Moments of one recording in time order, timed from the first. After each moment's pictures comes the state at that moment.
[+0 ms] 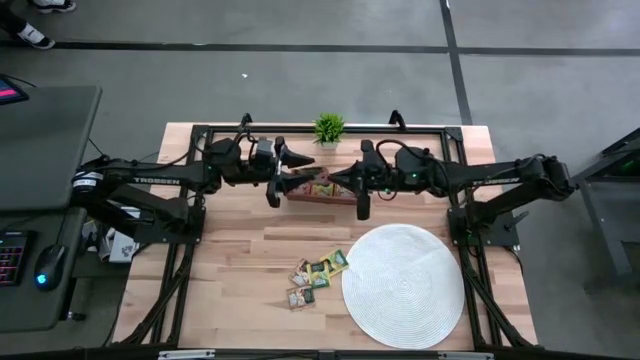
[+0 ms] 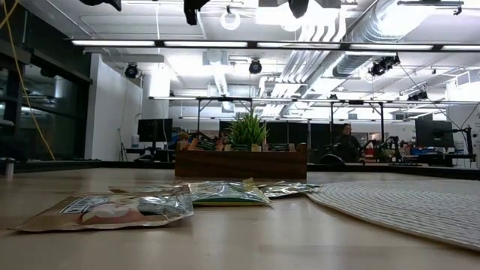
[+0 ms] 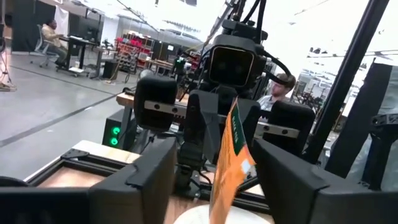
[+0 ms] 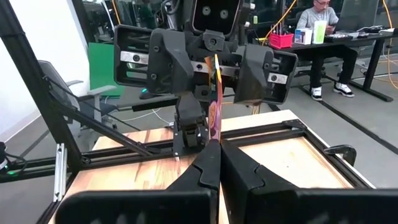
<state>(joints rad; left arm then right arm) 0.13 1.18 0.83 0.53 0.13 -0.29 -0.02 1.31 1.06 0.17 0.06 0.13</state>
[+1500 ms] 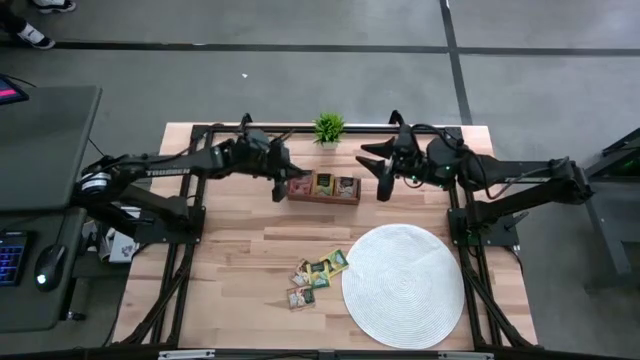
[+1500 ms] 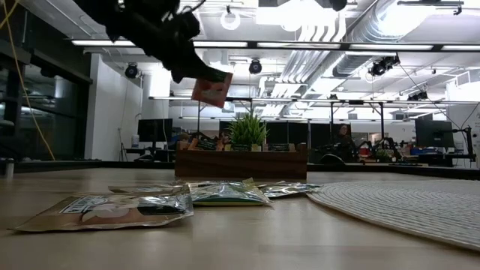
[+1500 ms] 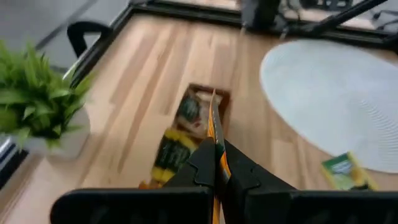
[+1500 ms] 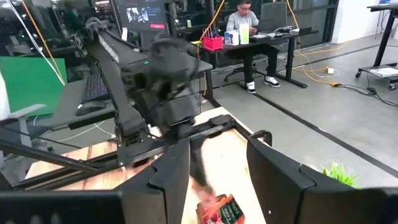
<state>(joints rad) 0.36 1.27 0.84 -0.06 0.23 0.07 -0.03 1.10 1.06 -0.07 0.33 0.18</state>
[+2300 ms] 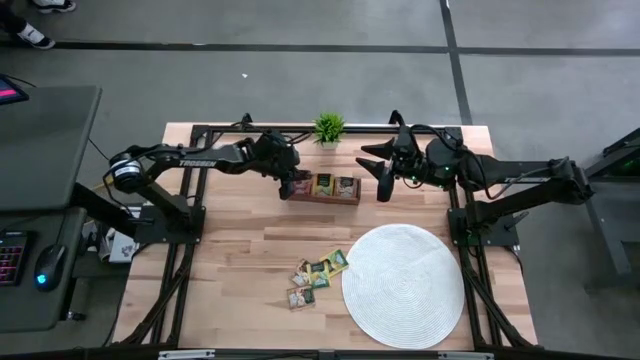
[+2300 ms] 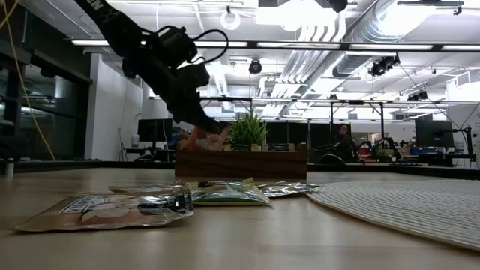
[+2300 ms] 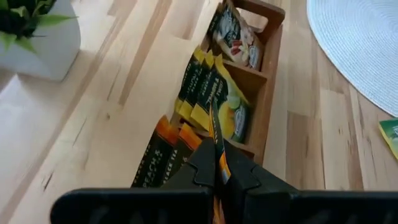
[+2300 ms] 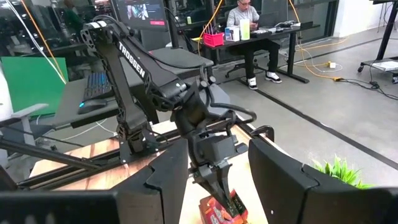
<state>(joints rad) 0.46 1.52 0.83 -0.04 0.28 0.07 -0.03 1.10 1.06 -0.09 0.33 0.21</state>
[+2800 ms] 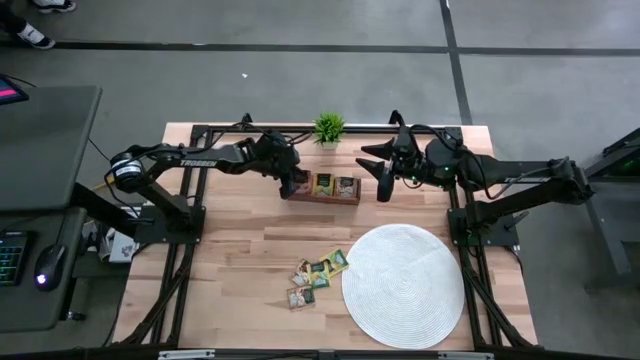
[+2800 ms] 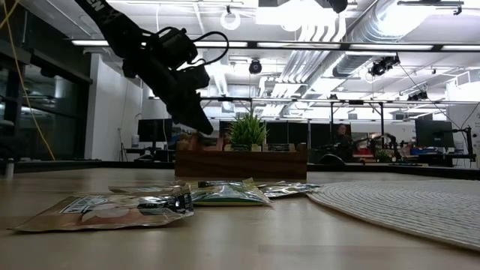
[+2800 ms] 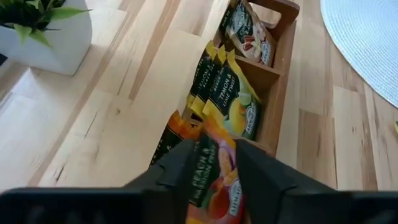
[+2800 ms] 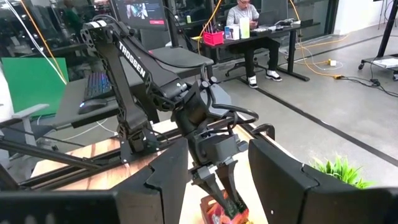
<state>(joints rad) 0.46 1.52 0.83 -0.05 0.25 0.07 -0.03 1.10 1.06 -0.09 0.33 0.22</state>
